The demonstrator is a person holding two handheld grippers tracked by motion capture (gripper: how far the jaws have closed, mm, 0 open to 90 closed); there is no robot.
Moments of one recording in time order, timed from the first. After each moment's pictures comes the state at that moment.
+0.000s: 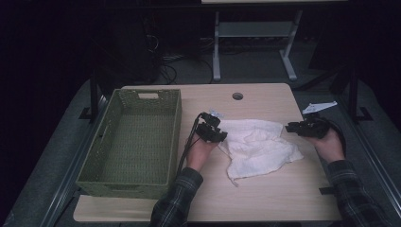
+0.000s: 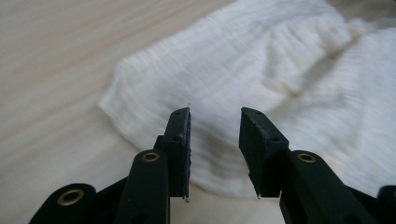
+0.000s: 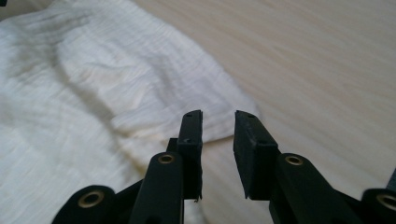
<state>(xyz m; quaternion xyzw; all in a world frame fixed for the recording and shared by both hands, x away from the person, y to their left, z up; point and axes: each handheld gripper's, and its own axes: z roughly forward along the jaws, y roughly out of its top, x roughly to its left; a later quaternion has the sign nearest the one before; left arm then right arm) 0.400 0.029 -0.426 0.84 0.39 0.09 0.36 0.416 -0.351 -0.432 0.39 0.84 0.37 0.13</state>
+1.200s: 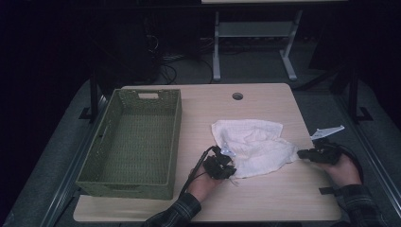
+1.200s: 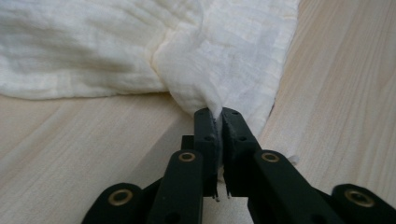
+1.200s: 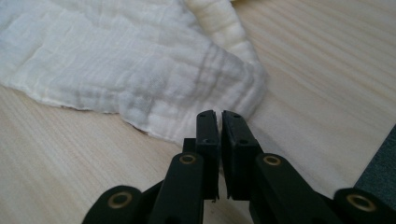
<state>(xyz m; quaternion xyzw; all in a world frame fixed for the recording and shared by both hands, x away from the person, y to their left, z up) 0.314 0.013 -0.458 0.90 0.28 0.02 0.34 0.346 -0.367 -0.458 0.42 0.86 0.29 0.09</state>
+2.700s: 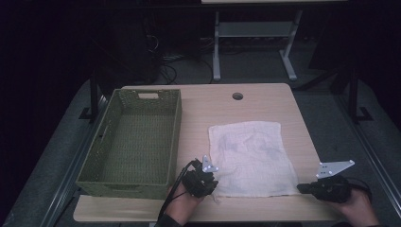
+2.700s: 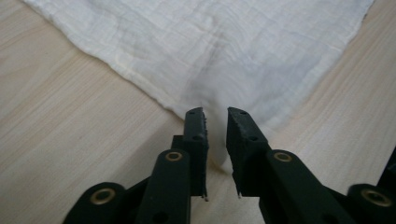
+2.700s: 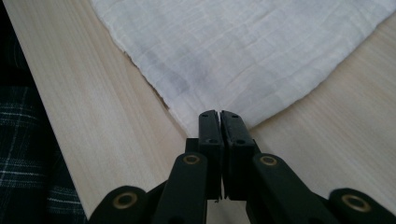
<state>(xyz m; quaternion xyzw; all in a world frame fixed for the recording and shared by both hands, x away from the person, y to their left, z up) 0.253 0.064 -0.432 0.89 0.33 0.08 0.31 0.239 -0.346 -0.454 0.32 0.89 0.33 0.04</state>
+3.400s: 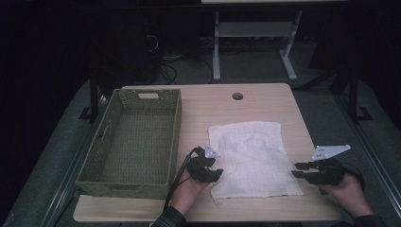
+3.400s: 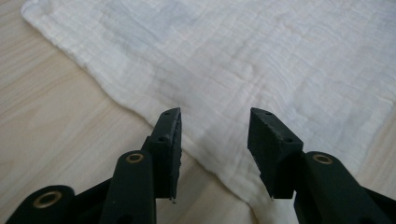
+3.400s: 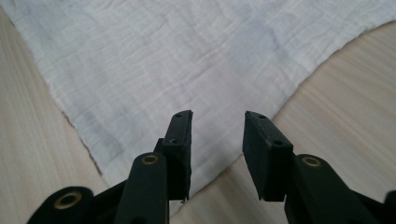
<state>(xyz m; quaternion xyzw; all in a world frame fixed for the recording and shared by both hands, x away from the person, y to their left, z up) 0.295 0.052 -0.438 0.88 0.34 0.10 0.33 0.283 -0.341 -0.443 0.34 0.87 0.35 0.09</state>
